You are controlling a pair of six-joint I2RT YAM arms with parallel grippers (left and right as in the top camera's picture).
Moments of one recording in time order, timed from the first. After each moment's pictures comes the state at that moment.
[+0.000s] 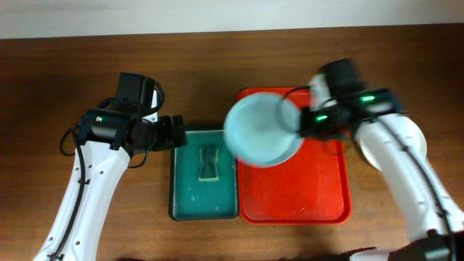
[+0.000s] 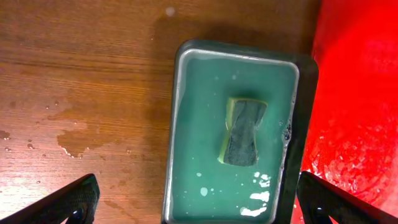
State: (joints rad) left arm -0.19 1.43 1.38 -1.16 0.04 -0.34; right arm 0.13 1.53 1.39 -1.12 -0.29 0.31
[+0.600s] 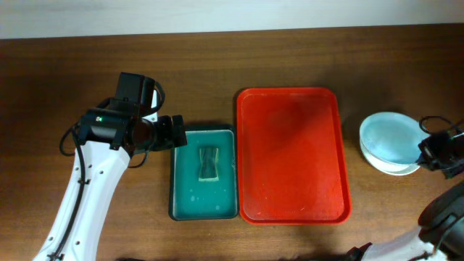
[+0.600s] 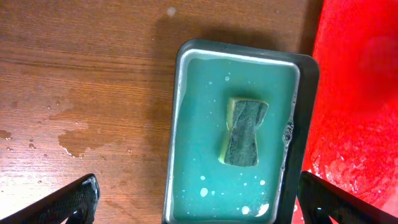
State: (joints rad) left arm -0.19 1.43 1.38 -1.16 0.04 -0.34; right arm -0.77 1.83 1.40 -1.13 -0.17 0.37
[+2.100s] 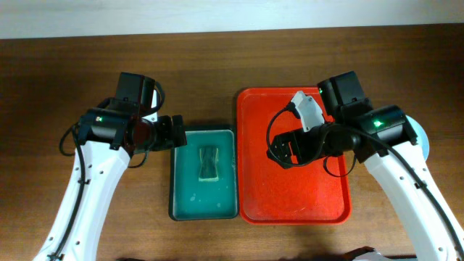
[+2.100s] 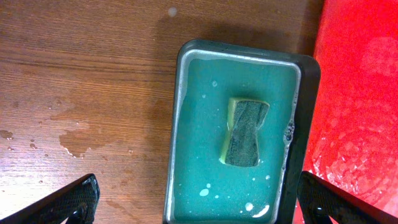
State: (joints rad) left arm -0.19 1.43 1.38 -1.16 0.04 -0.34; right arm 0.30 1.37 1.40 -1.24 -0.44 0.04
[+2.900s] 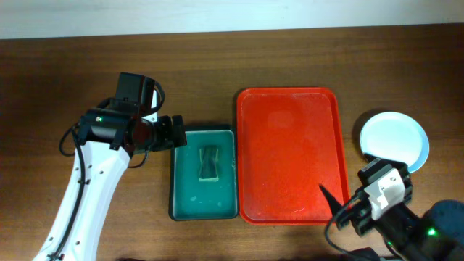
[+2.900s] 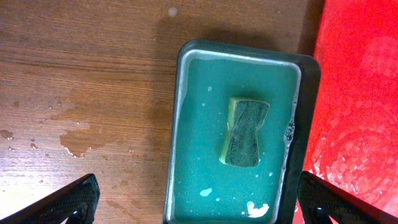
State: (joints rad) left arm -0.19 1.43 1.38 -1.16 0.04 -0.34; right arm 0.19 0.49 1.06 -0.96 -0.25 -0.31
